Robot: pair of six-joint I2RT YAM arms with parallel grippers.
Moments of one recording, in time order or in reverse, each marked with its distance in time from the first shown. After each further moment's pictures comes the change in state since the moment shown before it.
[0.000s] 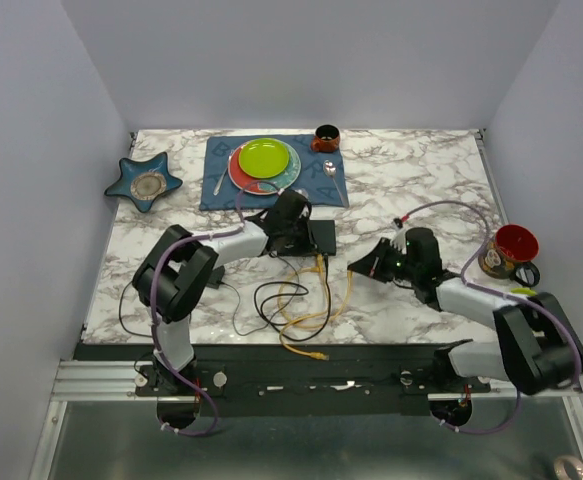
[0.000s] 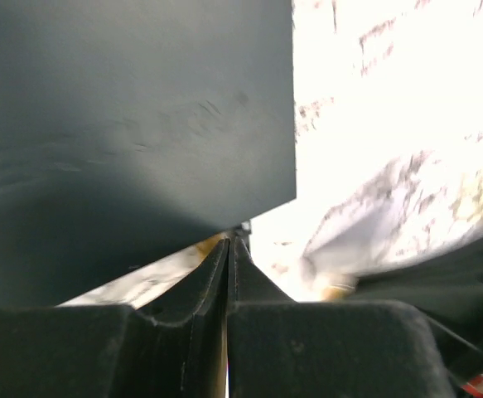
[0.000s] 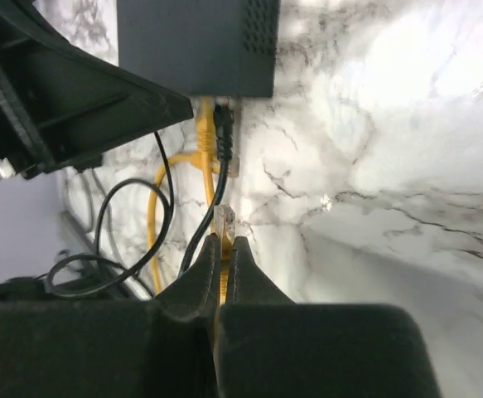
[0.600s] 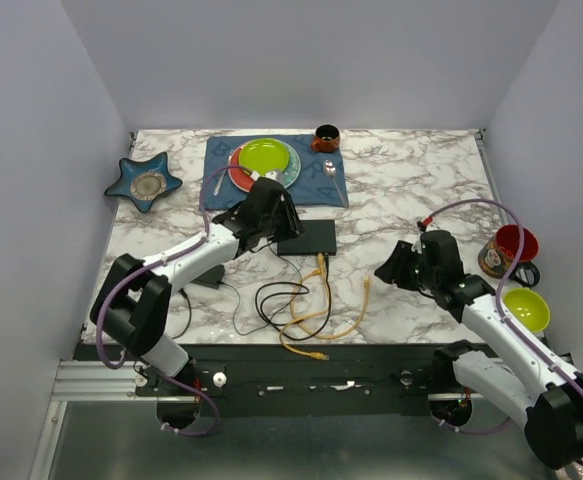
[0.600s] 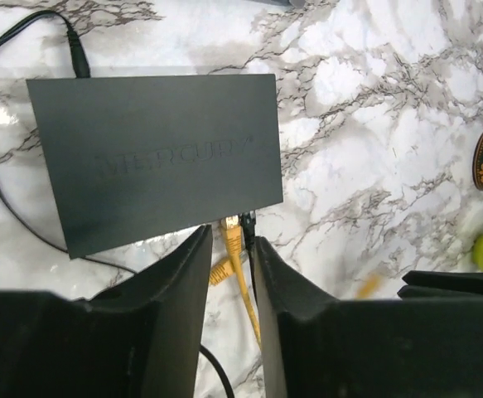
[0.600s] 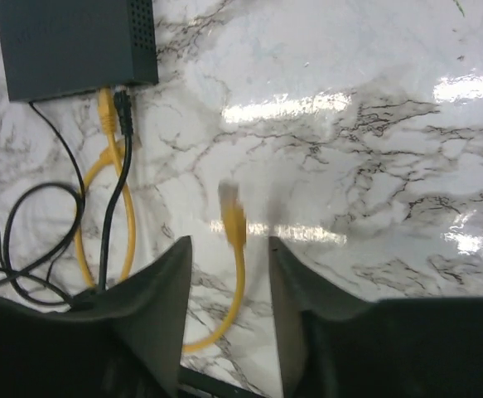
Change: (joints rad) left arm 0.069 -0.275 -0.051 -0.082 -0.137 0.035; right arm 0.001 -0.499 0.143 -0.795 0.389 -0.219
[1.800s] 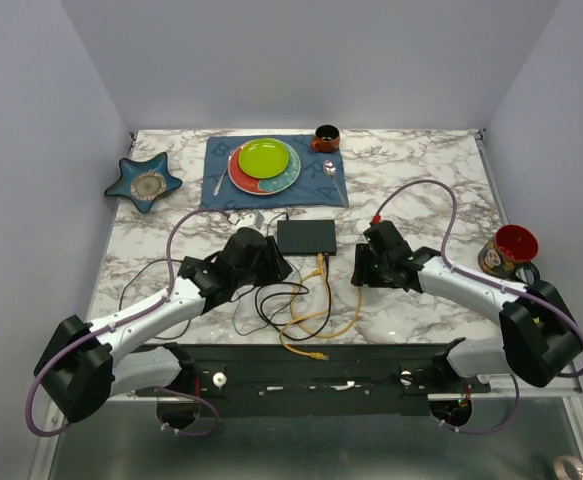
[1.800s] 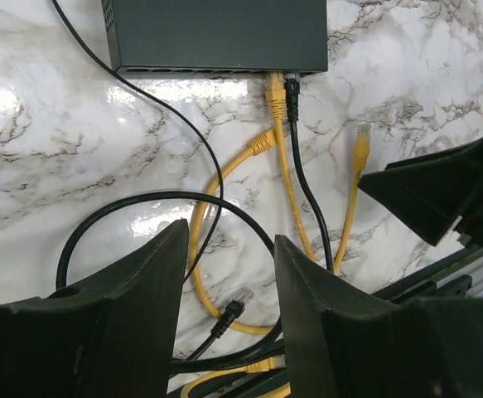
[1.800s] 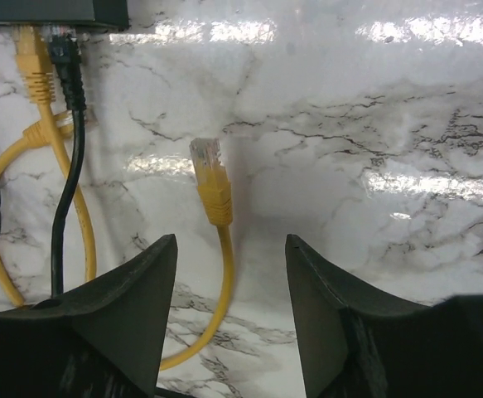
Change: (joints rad) left arm -0.139 -0.439 -0.410 -0.021 -0.132 -0.100; right arm 0.262 0.401 0.179 -0.029 0.194 -0.003
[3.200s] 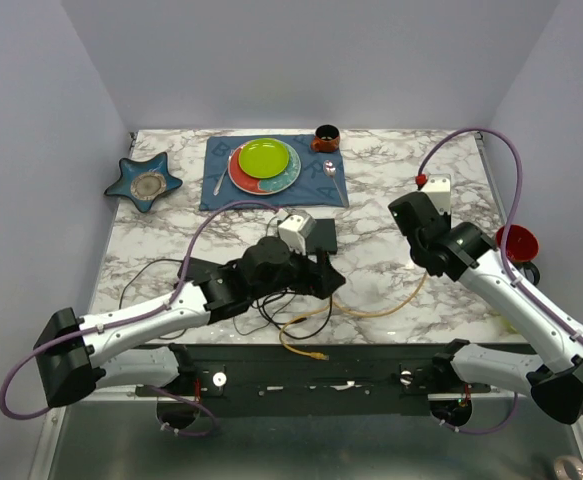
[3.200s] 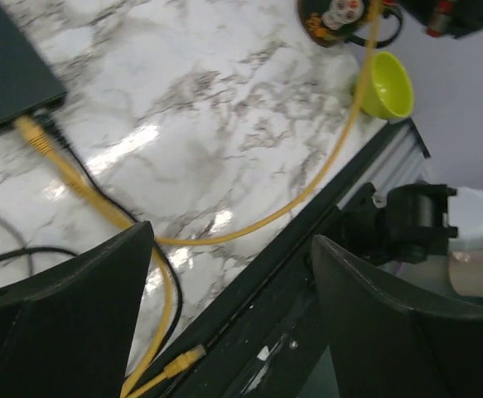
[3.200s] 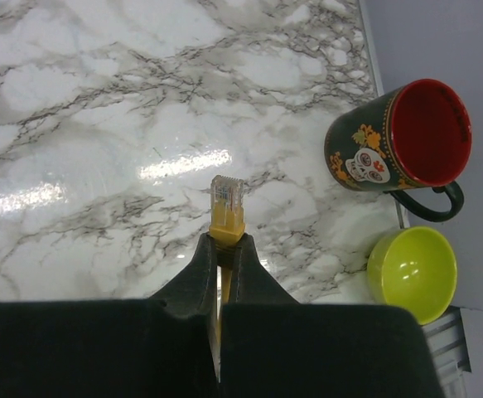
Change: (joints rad) left arm -0.265 -0.041 0.132 0.118 0.029 0.177; right arm 0.027 -0.196 0.437 -0.602 0.756 -0.162
